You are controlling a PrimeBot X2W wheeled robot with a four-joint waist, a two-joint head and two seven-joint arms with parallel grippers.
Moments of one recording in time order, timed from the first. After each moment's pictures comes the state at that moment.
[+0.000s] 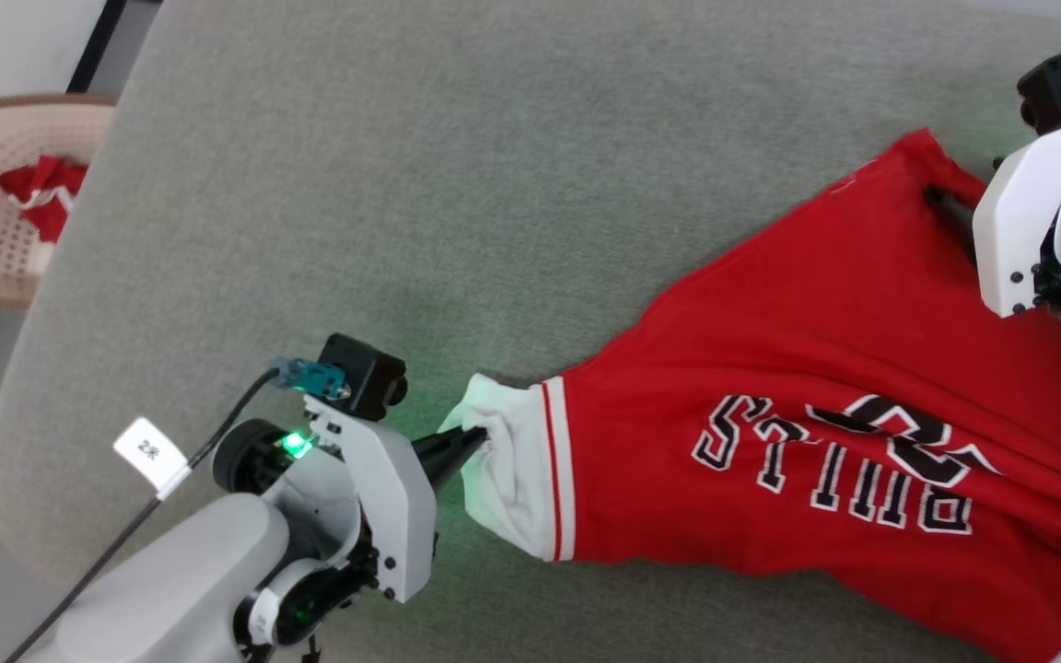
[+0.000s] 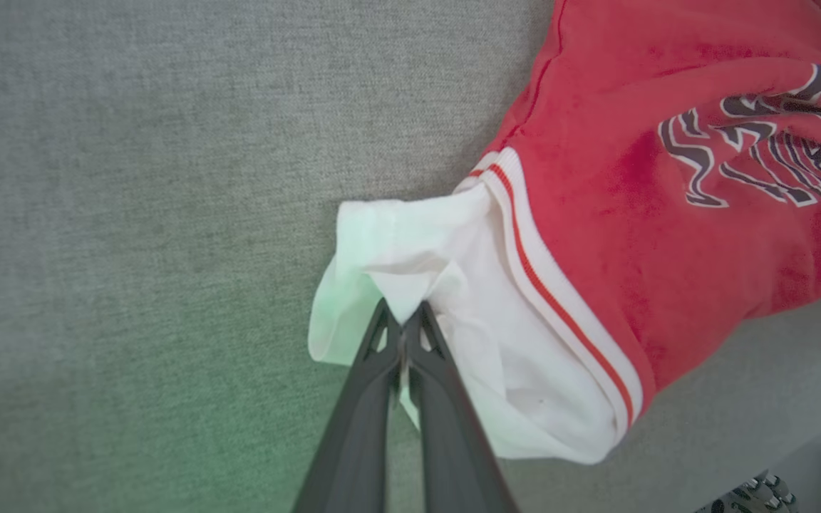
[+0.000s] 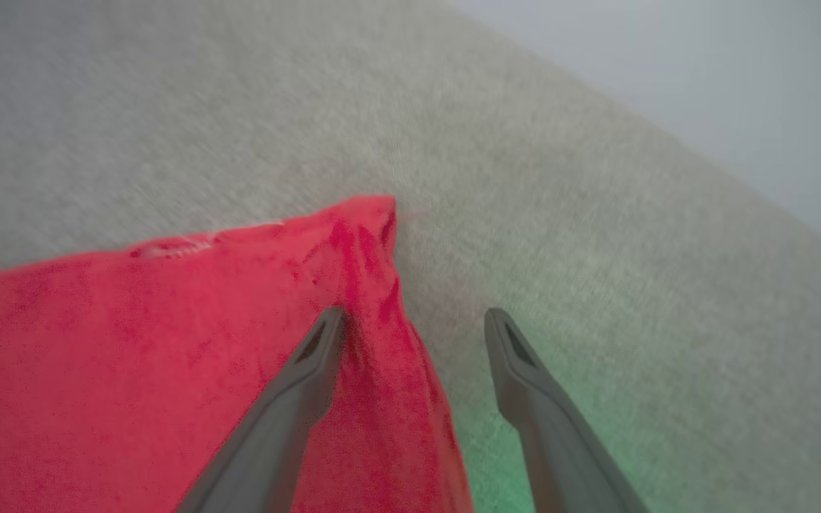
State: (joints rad) left arm -0.63 0.65 -0.90 0.03 -1.04 0.10 0.32; right arm -1.03 -0.52 0.66 0.71 0.64 0.13 0.44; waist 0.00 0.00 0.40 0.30
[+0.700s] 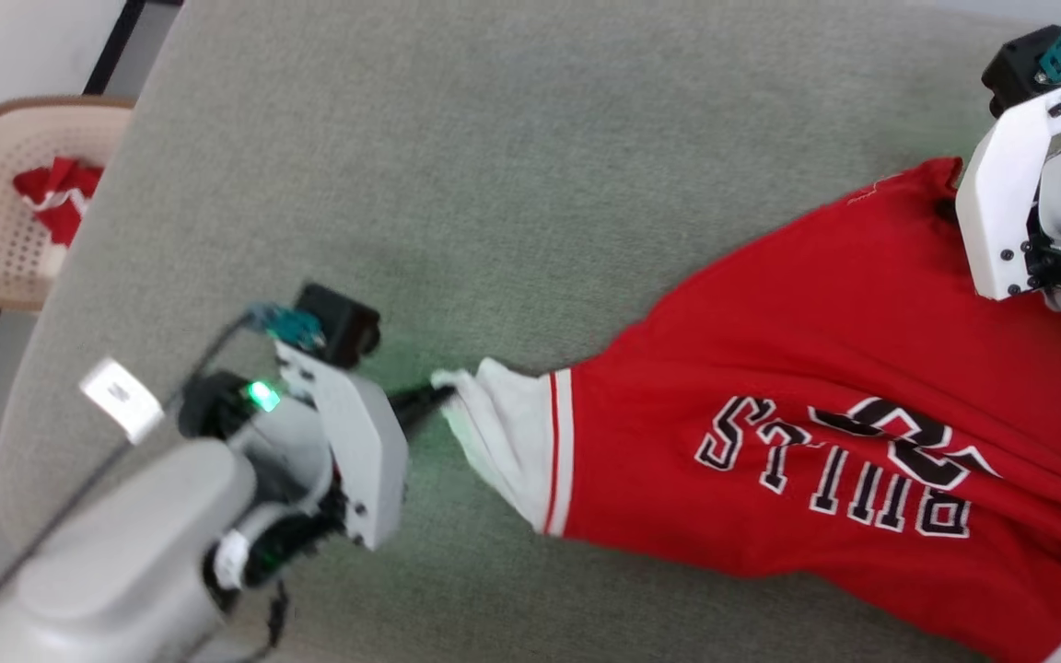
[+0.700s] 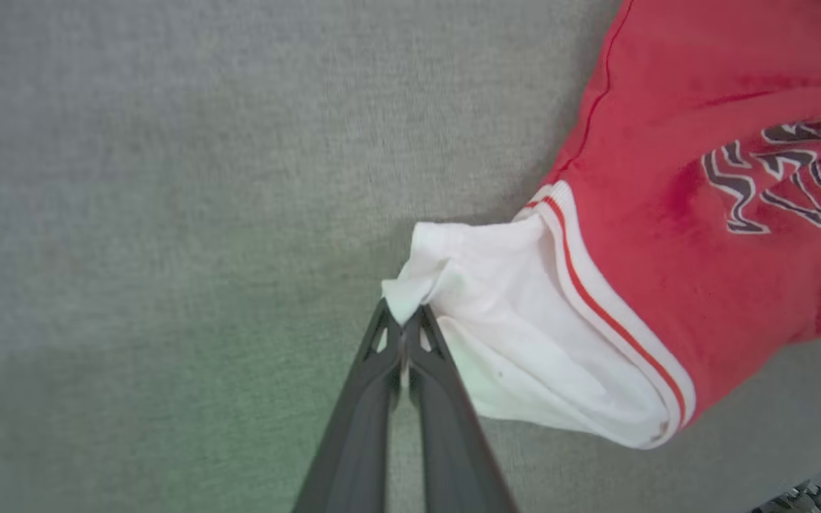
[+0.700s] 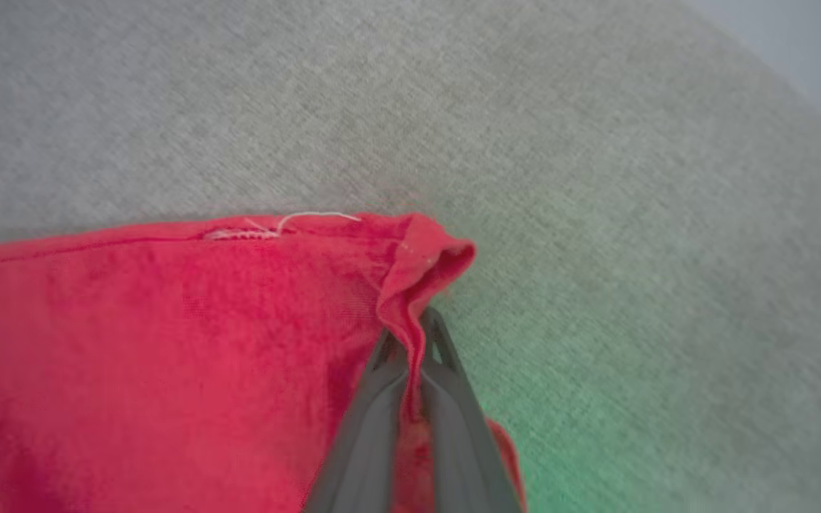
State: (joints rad) left arm -0.69 0.66 -0.90 0.09 -1.04 0.07 0.35; right arm -1.18 -0.52 0.93 0.83 0.89 0.13 0.61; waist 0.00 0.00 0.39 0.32
